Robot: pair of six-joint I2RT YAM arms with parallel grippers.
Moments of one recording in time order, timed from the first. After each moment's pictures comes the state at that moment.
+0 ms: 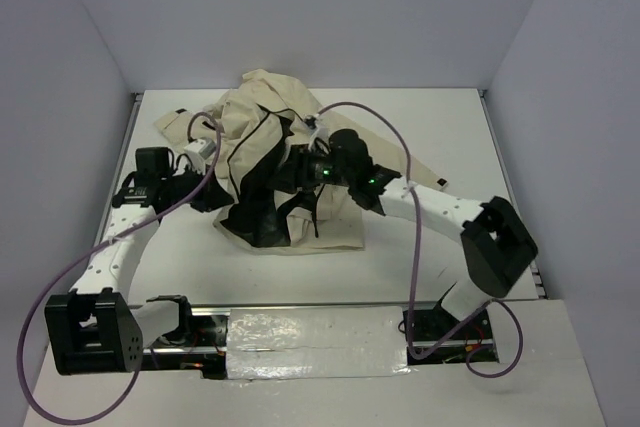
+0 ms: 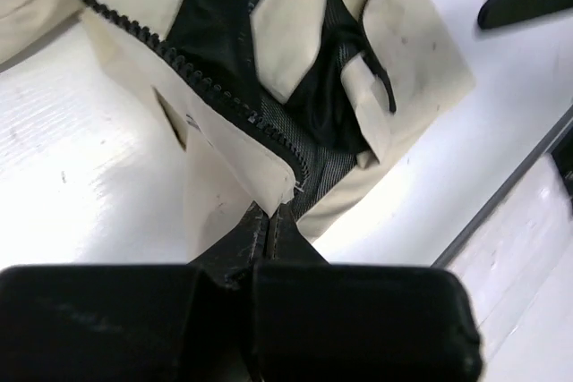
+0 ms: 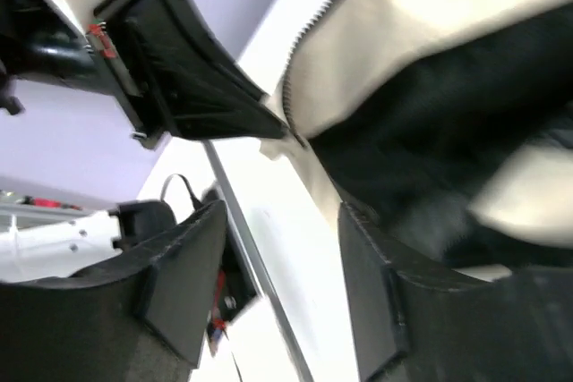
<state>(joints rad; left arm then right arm) 0.12 1.13 0.81 -0.49 0.80 0.11 0.77 1.66 1.11 0.29 -0.45 0.70</state>
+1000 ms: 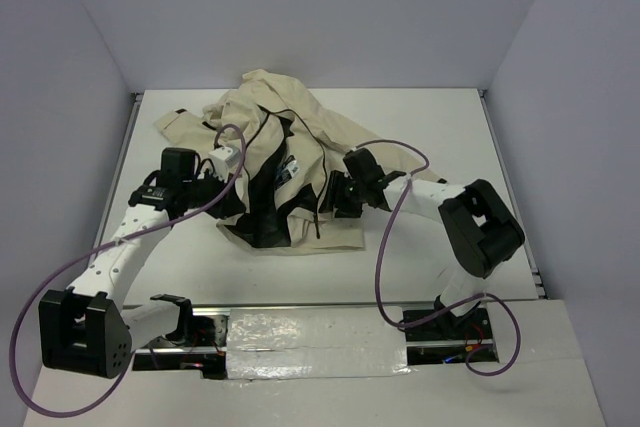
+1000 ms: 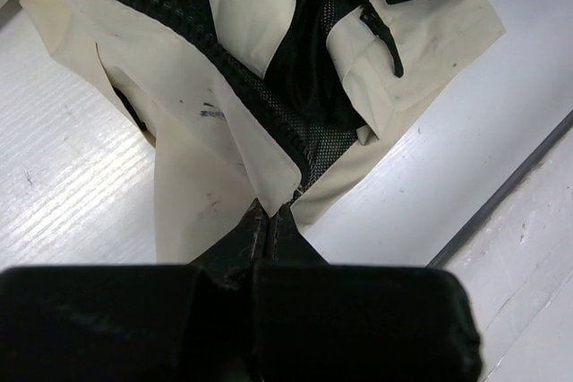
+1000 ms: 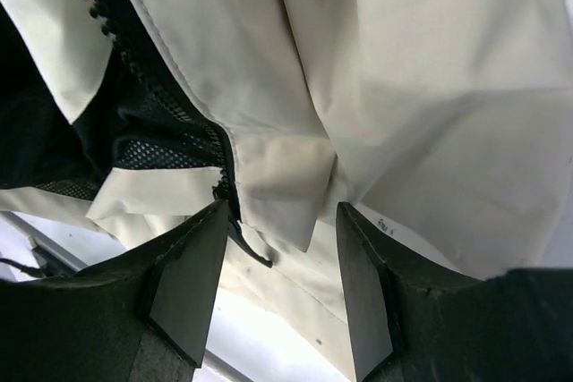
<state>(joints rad) -0.13 1.12 0.82 -0.55 0.59 0.14 0.58 1.70 0.93 -0.14 -0.22 0.76</state>
